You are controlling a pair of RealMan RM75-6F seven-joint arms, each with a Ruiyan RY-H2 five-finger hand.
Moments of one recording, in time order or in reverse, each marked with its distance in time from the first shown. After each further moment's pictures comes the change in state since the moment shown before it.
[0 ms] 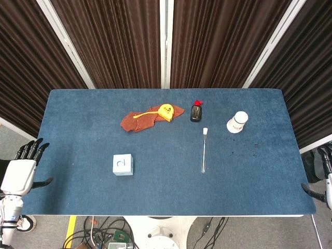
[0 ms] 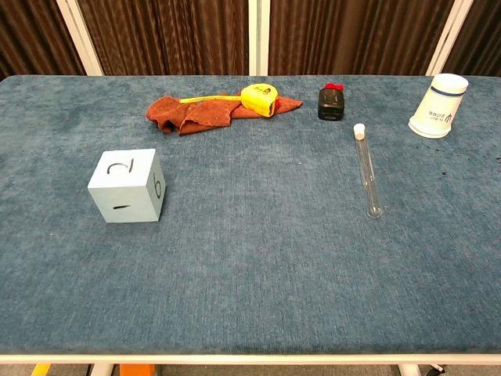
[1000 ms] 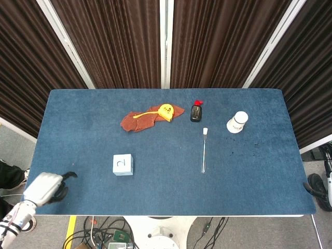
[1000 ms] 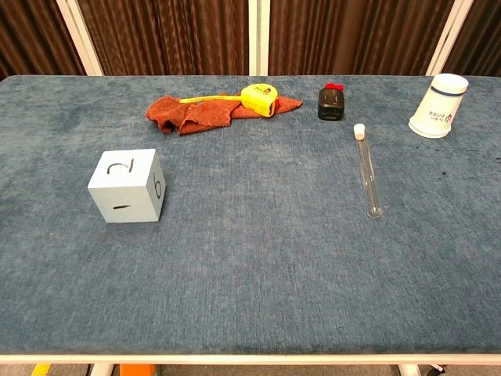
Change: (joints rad) left arm -0.102 0.193 0.071 -0.155 0.187 -0.451 -0.135; right arm 0.002 0.036 0.005 -0.043 0.002 0.004 -0.036
